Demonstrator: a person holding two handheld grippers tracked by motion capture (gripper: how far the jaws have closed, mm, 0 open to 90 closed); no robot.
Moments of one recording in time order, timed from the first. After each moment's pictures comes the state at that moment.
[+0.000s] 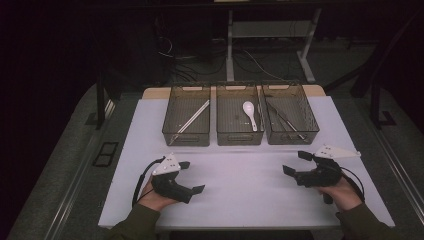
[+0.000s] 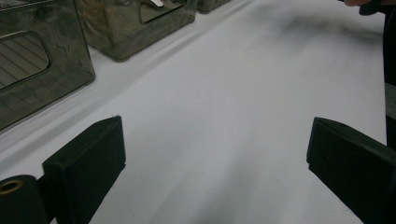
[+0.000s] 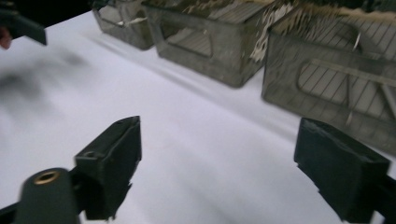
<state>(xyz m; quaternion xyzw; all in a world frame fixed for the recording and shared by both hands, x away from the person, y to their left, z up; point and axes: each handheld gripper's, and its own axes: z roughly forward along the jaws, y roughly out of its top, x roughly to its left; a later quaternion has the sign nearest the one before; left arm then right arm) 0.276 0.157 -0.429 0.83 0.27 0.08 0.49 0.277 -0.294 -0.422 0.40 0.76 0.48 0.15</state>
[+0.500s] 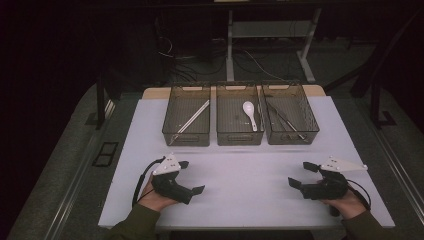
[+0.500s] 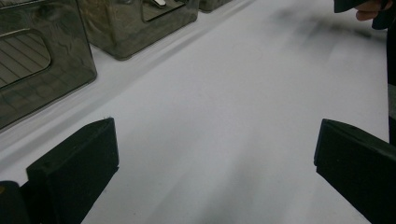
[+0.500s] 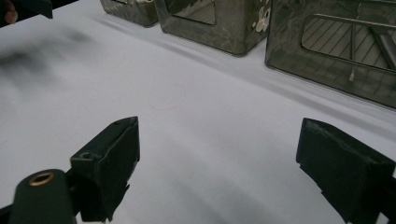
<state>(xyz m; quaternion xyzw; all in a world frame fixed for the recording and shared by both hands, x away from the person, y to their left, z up) 0.275 0.156 -0.429 0.83 0.27 0.09 0.48 0.255 -0.307 -0.439 0.40 0.77 0.48 0.14</state>
